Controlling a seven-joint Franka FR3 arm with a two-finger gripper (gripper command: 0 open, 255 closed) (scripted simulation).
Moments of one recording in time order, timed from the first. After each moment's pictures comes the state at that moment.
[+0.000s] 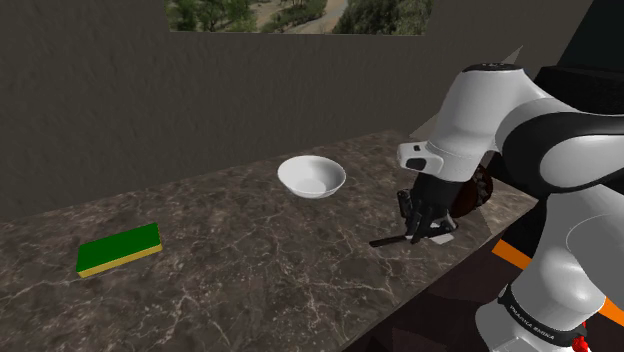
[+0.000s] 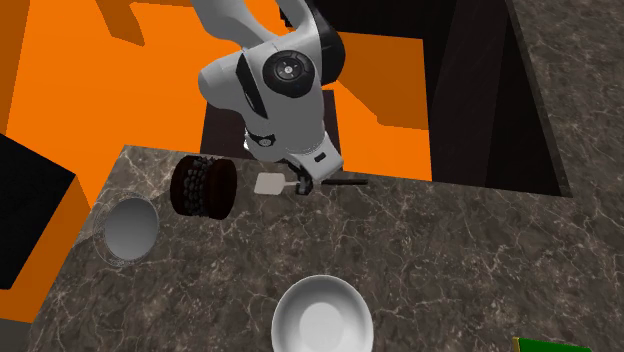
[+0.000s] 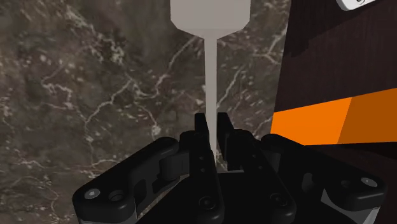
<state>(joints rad) 0.48 -0.89 -0.06 -2.96 0.01 2.11 -0.93</state>
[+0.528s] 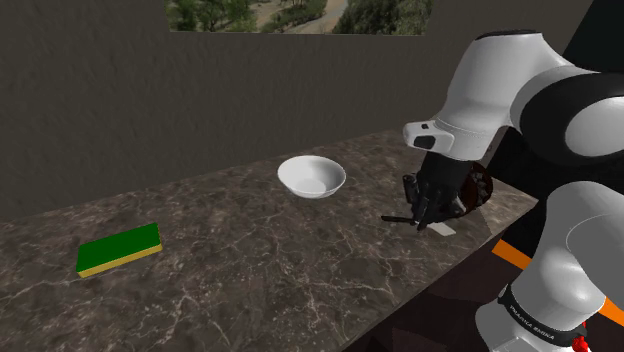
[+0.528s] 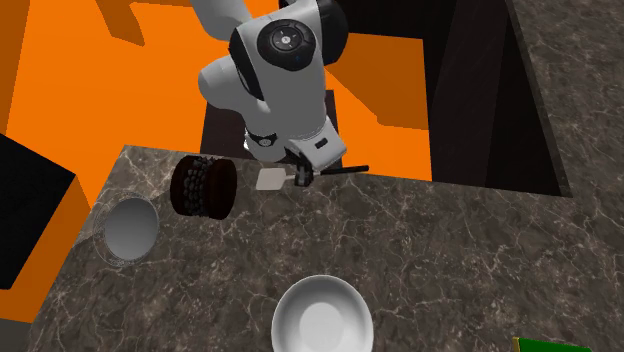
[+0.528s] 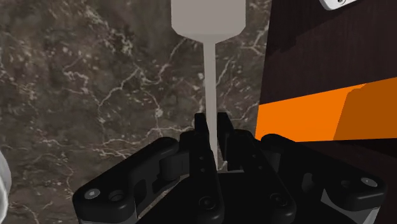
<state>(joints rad) 0.49 -0.94 -0.05 -2.87 0.01 1.97 -0.92</state>
